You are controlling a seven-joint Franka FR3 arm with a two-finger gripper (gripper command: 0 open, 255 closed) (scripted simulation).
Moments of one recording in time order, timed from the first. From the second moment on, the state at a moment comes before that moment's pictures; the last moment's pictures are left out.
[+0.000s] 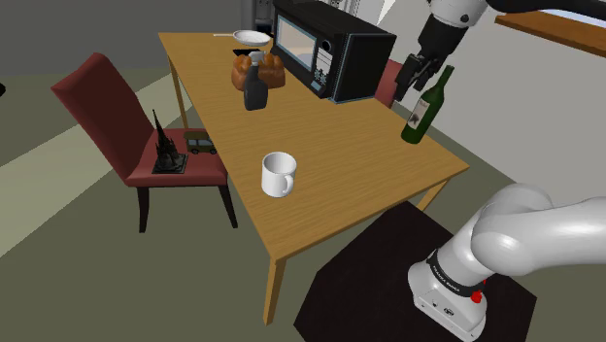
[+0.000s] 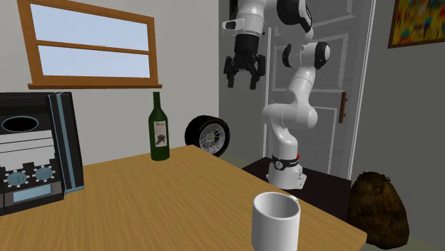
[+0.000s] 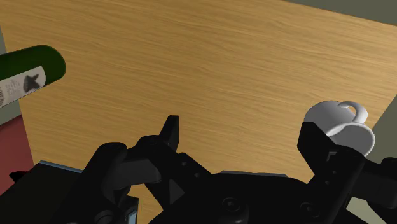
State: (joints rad) arm 0.01 -0.76 -0.01 -2.28 -0.07 1.62 0.01
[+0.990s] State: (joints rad) arm 0.06 -0.47 0.11 -2.37 0.02 1.97 0.19
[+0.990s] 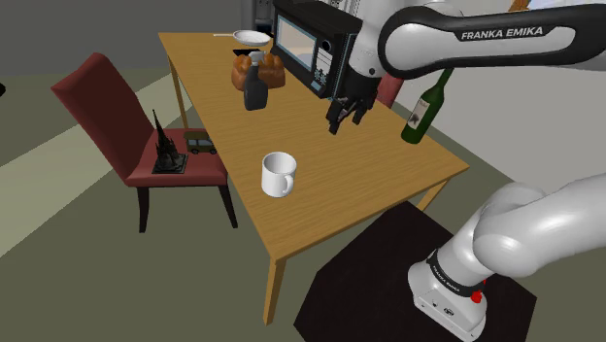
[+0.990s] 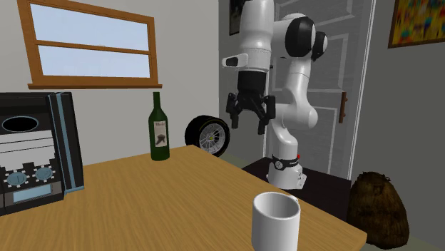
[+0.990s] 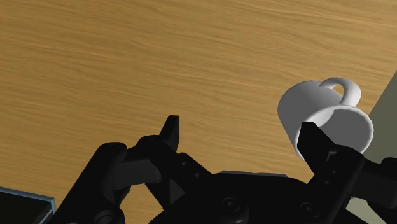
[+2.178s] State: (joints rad) arm 0.10 0.00 0.22 -2.25 0.00 2.31 0.38
